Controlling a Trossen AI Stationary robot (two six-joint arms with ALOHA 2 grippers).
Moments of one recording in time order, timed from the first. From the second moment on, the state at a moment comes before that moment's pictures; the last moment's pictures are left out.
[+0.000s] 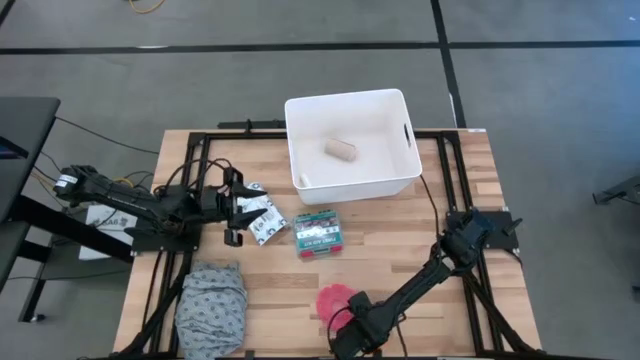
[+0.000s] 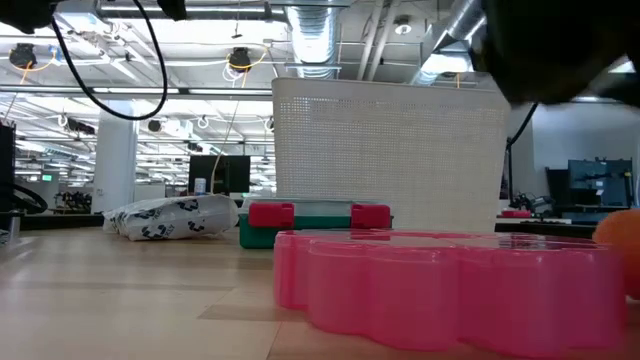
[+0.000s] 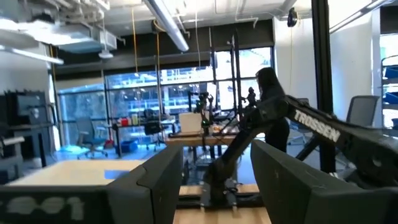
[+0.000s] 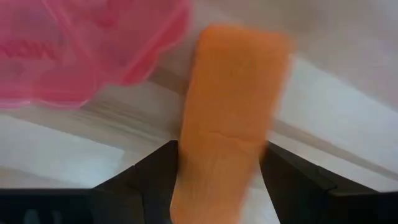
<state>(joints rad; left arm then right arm) -0.21 0.80 0.38 0.80 -0.27 0.18 0.69 2.35 1.90 -1.19 -0.15 1.75</state>
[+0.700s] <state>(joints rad) -0.21 0.80 0.38 0.82 -0.27 0.24 0.65 2.14 1.85 -1.31 0.19 1.64</state>
